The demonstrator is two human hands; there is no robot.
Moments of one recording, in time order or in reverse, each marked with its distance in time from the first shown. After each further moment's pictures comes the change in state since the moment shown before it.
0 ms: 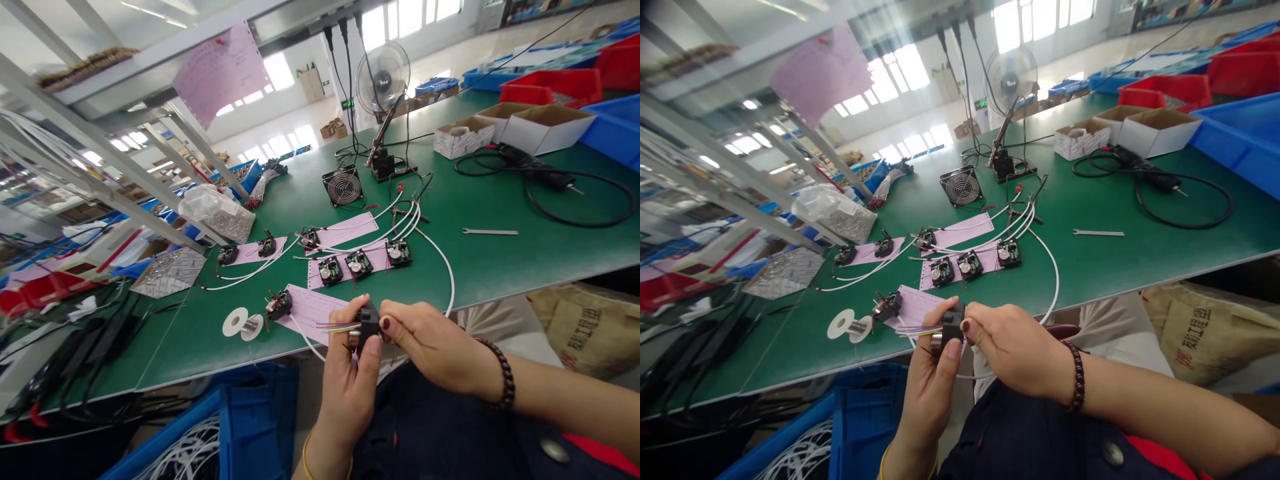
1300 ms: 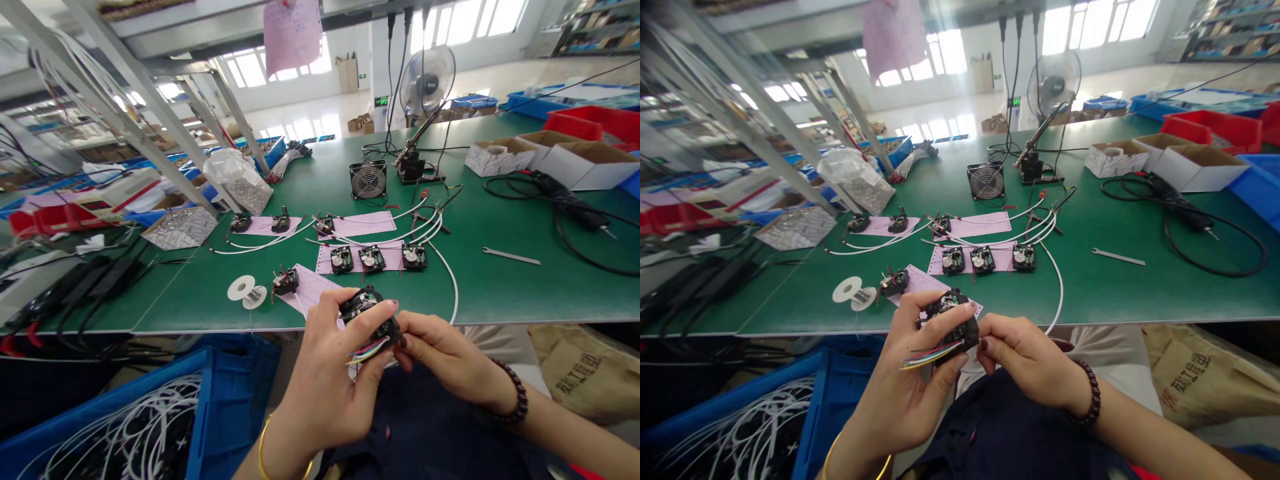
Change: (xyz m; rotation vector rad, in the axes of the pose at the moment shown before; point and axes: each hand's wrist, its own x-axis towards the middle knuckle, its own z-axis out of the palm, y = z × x) left_hand 0.007 0.039 -0.033 0.614 -0.201 0.365; right_hand -0.011 0.016 0.000 0.546 -0.222 0.069
